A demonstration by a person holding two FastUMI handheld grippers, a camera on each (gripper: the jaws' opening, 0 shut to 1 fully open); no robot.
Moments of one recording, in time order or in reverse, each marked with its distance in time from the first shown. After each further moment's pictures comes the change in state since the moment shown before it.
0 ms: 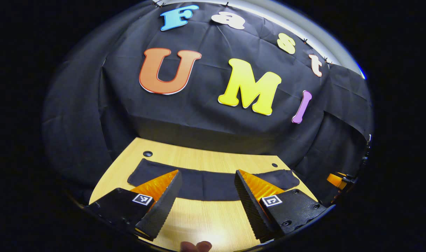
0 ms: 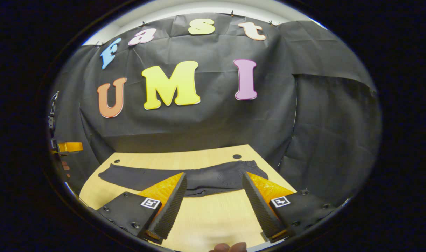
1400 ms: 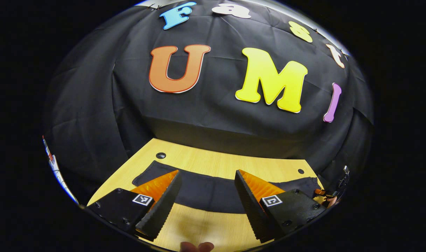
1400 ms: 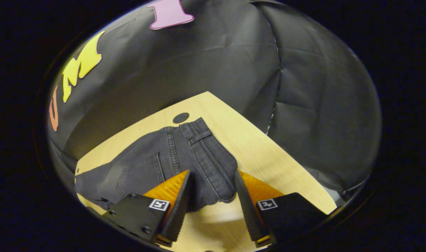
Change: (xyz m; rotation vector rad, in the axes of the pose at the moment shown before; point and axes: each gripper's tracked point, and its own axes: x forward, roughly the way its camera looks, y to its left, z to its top) left arm 0.074 -0.011 -0.003 -0.017 0.064 0.264; right arm 0.311 -0.195 -0.140 0.259 0.340 -0.101
